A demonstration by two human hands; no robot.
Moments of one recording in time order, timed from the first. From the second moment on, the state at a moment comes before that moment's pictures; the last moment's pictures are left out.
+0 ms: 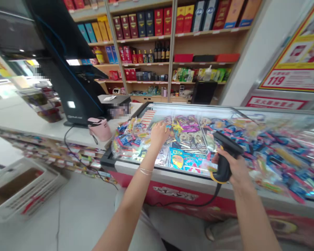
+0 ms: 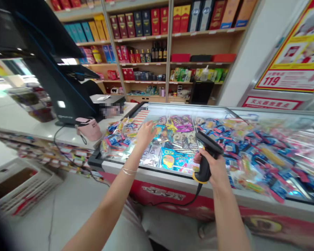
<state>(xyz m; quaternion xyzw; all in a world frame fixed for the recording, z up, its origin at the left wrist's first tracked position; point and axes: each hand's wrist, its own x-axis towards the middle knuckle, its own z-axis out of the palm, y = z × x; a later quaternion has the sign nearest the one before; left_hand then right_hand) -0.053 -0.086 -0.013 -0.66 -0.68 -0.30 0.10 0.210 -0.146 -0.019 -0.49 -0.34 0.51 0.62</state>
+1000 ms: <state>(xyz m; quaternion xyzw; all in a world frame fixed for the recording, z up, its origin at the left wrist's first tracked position) 0.104 -0.042 -0.058 -0.85 -0.44 -0.21 -0.19 0.315 -0.165 -0.055 -0.61 -0.37 0.33 0.61</state>
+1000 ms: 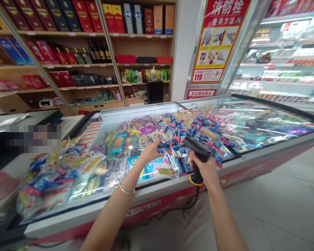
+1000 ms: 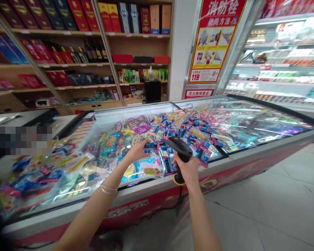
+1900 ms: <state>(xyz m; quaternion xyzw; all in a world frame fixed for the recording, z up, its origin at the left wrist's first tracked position) 0.058 -0.012 -0.045 -0.71 -0.49 -0.46 -0.21 0.264 -0.148 -0.001 -0.72 -0.59 0.08 0.36</state>
